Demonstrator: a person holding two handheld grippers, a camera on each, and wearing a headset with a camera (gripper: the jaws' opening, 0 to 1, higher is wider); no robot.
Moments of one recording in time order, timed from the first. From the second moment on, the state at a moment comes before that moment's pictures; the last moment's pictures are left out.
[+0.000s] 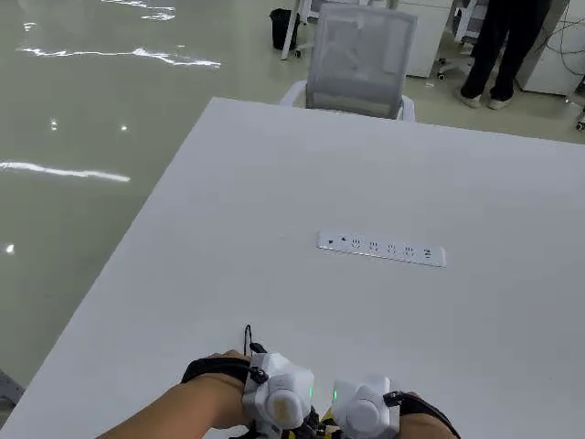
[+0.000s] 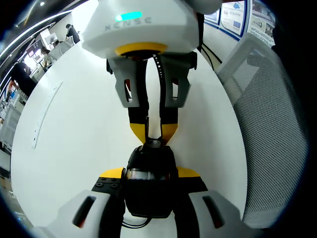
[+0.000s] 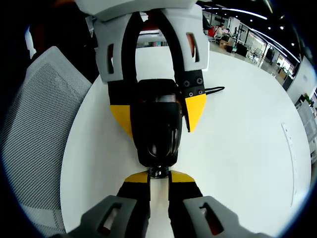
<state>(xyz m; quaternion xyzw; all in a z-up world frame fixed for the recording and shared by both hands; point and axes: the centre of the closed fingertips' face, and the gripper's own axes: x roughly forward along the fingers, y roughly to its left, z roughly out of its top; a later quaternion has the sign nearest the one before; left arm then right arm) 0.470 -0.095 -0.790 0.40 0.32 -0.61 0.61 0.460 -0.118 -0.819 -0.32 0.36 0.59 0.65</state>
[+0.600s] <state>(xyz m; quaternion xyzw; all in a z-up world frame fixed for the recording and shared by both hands) 0.470 -0.096 -0.791 0.39 0.32 -0.61 0.61 0.461 -0.124 -0.819 -0.32 0.36 0.58 0.65</state>
